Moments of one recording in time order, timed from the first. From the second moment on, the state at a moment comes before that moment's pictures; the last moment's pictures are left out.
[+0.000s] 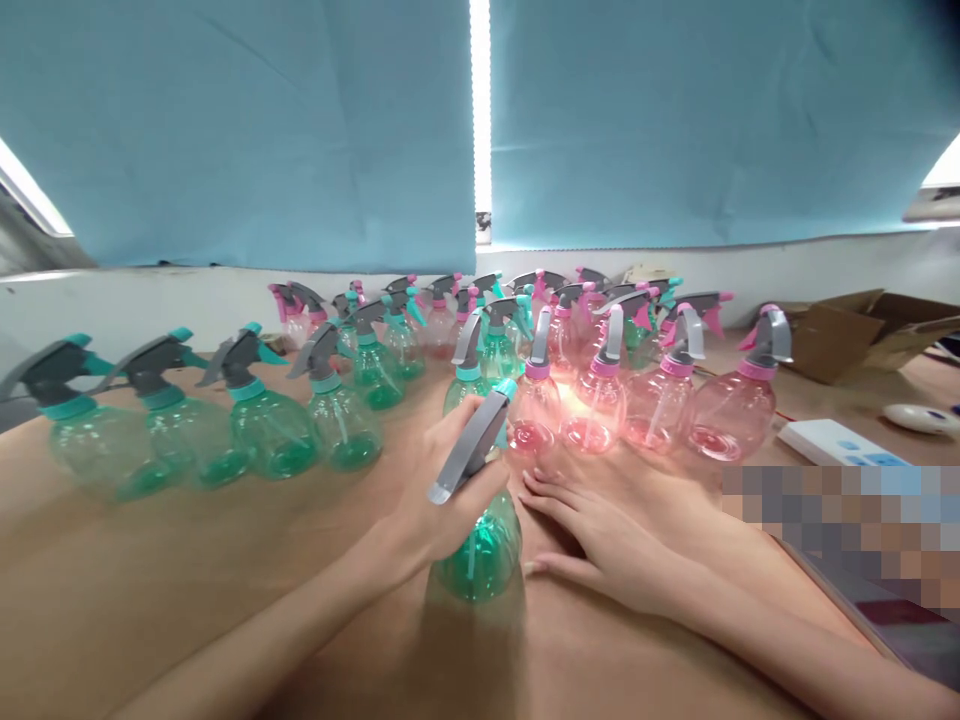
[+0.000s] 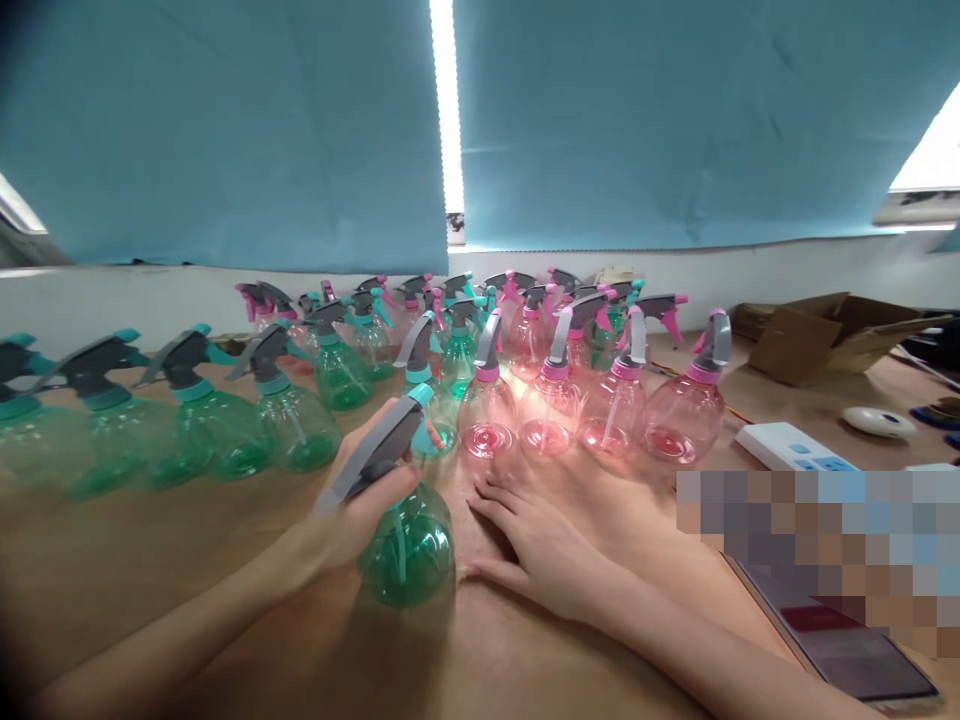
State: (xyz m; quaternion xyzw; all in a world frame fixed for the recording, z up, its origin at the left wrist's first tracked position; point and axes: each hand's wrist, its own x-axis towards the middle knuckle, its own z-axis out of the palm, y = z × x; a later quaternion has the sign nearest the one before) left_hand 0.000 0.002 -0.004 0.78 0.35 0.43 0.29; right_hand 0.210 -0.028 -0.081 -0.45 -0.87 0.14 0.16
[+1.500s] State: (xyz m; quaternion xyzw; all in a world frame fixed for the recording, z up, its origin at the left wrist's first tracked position) left_hand 0.002 -0.003 0.003 0.75 0.36 0.42 0.36; right_hand 0.211 -0.030 -0.080 -0.45 -0.87 0.11 0.16
